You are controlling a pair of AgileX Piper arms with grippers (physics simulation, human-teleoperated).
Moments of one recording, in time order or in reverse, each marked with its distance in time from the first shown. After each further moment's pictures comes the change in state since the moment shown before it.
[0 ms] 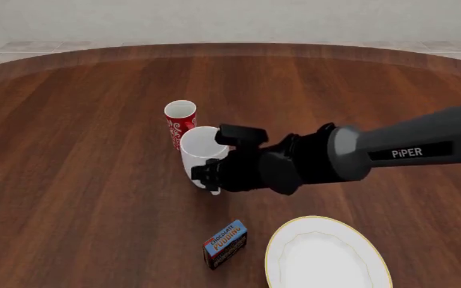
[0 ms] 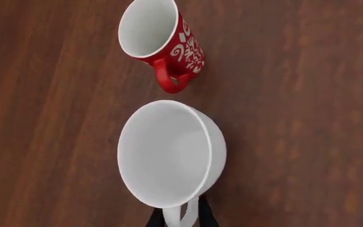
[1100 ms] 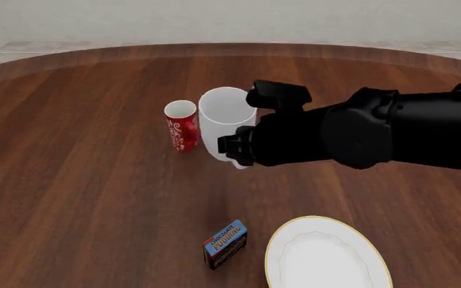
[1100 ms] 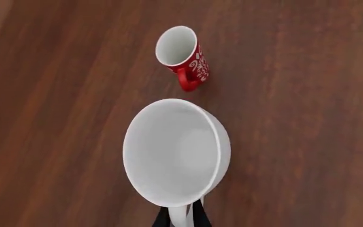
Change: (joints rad) left arm 0.000 0.000 0.000 -0.001 0.000; right arm -0.025 -0.373 0.071 0.230 -0.092
